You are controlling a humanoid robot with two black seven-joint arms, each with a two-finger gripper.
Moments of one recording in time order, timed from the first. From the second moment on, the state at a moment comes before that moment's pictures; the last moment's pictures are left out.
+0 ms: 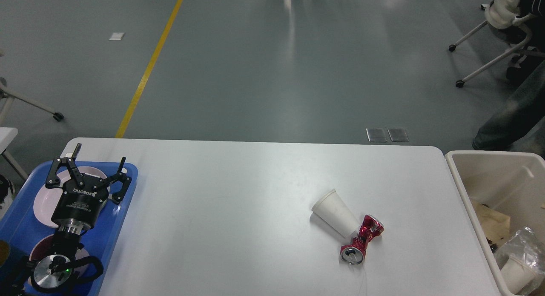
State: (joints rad) left arm -0.19 0.20 -1.50 -0.80 0.12 -0.69 -0.12; right arm 1.45 -0.83 -1.17 0.88 0.10 0.39 -0.32
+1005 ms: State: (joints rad) left arm -0.19 0.20 -1.50 -0.80 0.12 -0.69 -0.12; right arm 0.52 -0.33 -0.93 0.00 0.12 0.02 -0.32
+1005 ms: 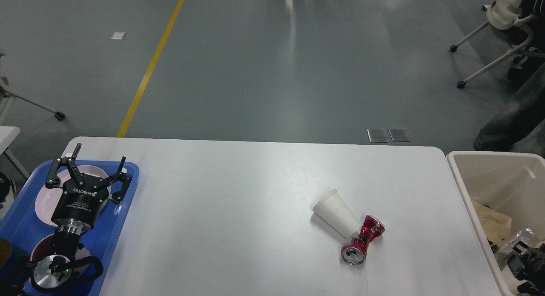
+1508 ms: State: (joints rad) left arm -0.19 0.20 -1.50 -0.80 0.12 -0.69 -0.12; right arm 0.52 -0.34 -0.93 0.01 0.12 -0.02 -0.32
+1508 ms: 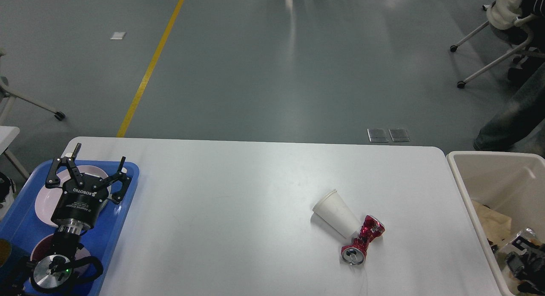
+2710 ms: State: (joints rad) left arm -0.19 0.20 -1.50 -0.80 0.12 -0.69 -0.12; right arm 2.18 -0.34 -1.32 1.25 0.00 0.89 -0.33
